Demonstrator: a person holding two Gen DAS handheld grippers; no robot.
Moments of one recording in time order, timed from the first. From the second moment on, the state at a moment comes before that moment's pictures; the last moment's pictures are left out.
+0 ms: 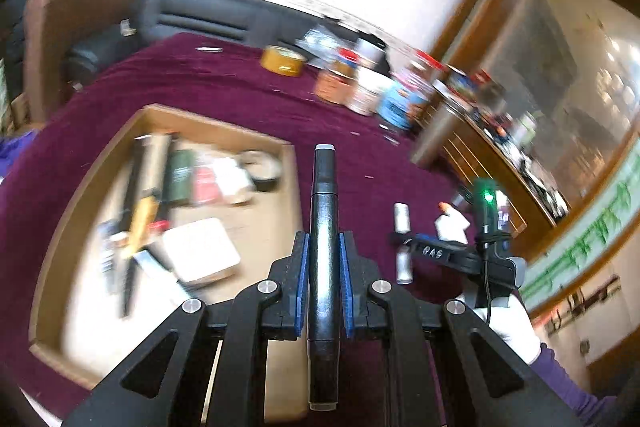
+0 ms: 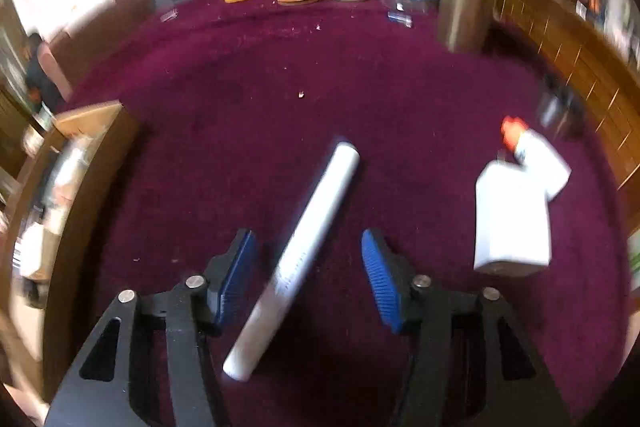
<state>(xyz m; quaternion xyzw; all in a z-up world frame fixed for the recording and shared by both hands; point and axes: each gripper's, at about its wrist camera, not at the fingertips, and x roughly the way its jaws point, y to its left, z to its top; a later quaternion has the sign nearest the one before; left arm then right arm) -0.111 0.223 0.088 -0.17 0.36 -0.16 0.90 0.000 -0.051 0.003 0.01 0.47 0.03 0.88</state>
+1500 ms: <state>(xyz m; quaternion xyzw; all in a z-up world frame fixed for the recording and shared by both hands) -0.165 0.225 0.079 -0.18 0.32 -0.10 0.93 -0.061 -0.084 0.068 0.10 0.39 0.06 0.91</state>
